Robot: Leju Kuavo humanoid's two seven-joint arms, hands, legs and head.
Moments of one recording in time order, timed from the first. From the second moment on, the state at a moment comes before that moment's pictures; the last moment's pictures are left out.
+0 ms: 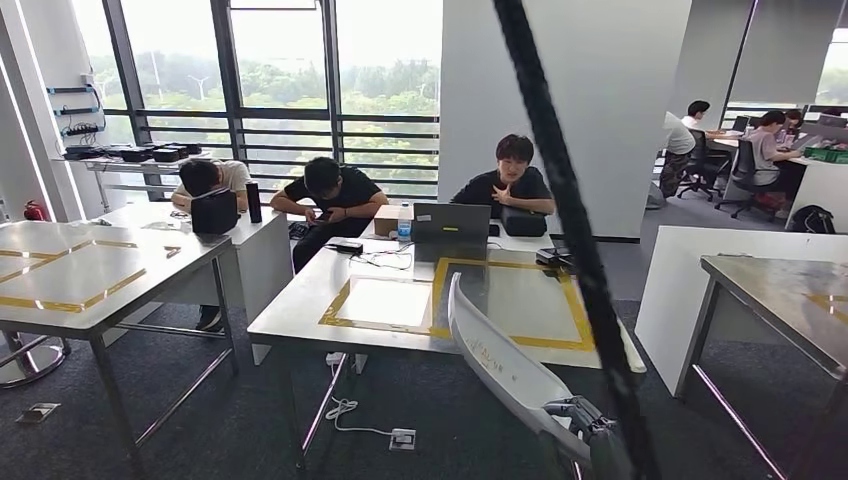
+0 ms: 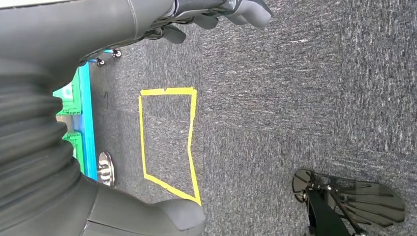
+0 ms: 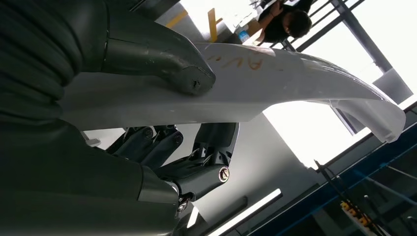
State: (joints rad) left arm -0.10 -0.11 0.97 -0.19 -1.09 0.02 0.18; right arm -0.34 -0.15 0.40 -1.62 0.81 -0.06 -0.10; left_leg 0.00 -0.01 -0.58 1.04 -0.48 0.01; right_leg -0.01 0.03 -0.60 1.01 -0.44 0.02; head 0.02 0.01
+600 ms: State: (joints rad) left arm -0.09 -0.12 0.97 -0.19 -1.10 -0.01 0.16; right arm -0.29 -0.15 0.39 -1.63 0.84 -0.09 -0.12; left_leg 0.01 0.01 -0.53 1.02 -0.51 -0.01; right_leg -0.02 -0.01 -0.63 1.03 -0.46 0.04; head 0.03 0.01
